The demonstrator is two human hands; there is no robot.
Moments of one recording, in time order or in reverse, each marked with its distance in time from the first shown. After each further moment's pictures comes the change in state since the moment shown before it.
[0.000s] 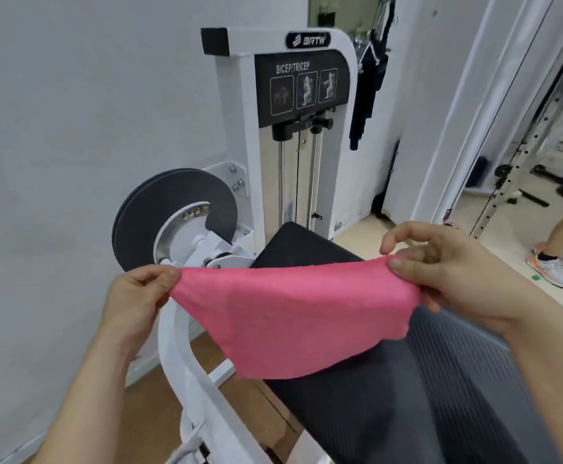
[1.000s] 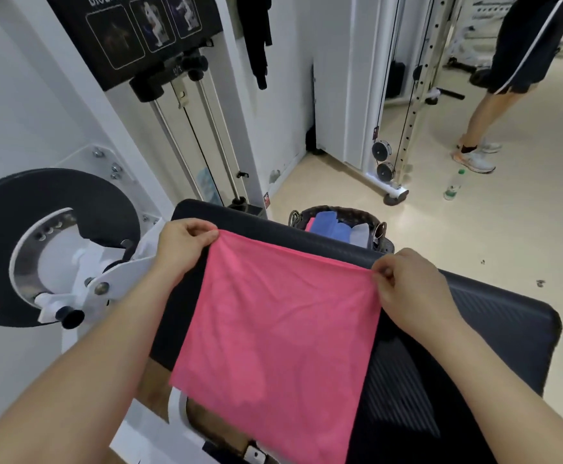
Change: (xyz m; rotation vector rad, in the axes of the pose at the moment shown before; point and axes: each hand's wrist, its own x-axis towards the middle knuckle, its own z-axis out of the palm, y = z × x) left_hand 0.081 -0.053 0.237 0.527 -0.374 0.040; right_hand -0.028 0.171 -0.050 -0.773 0.566 0.324
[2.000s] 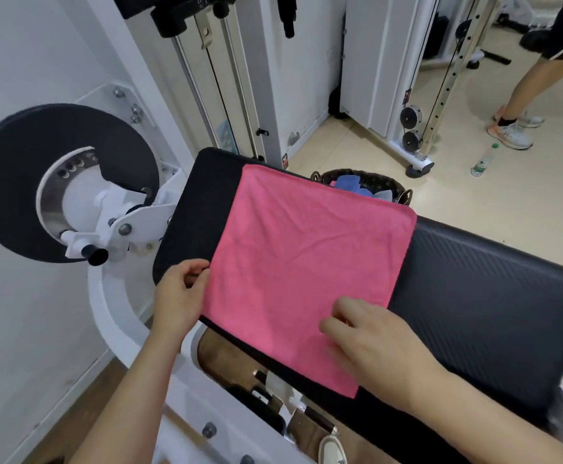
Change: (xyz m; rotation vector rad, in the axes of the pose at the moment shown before) left_hand -0.124 -0.109 -0.018 0.191 0.115 -0.092; right_hand -0.091 -0.020 0.062 -0.222 -0.212 -0.726
